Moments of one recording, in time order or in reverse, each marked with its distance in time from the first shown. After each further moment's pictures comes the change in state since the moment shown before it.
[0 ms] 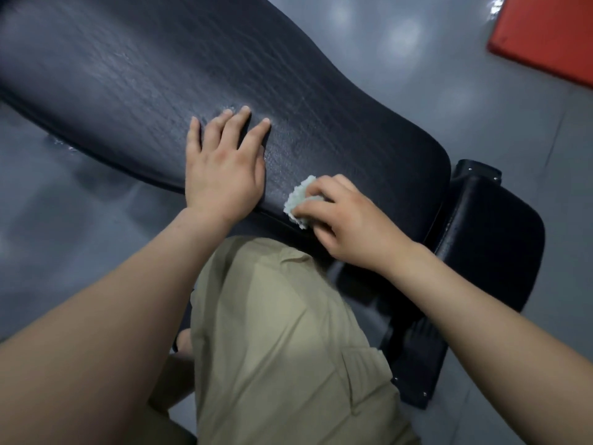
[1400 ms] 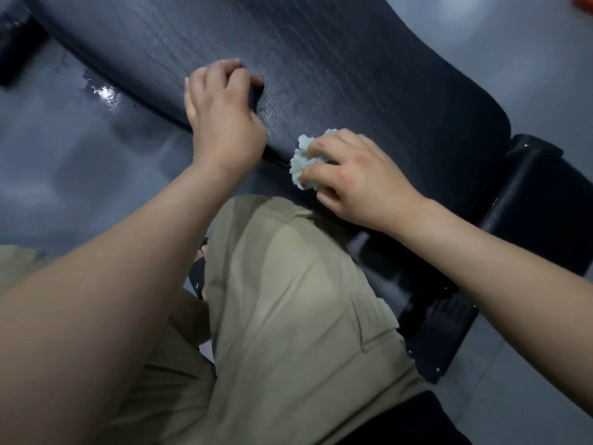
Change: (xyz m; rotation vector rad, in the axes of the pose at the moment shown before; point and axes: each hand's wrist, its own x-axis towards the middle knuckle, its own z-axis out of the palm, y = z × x) left_hand -0.014 -0.026 -0.027 -0.306 0.018 -0.342; right_hand 0.028 -0.012 0.021 -0.234 -0.035 -0.197
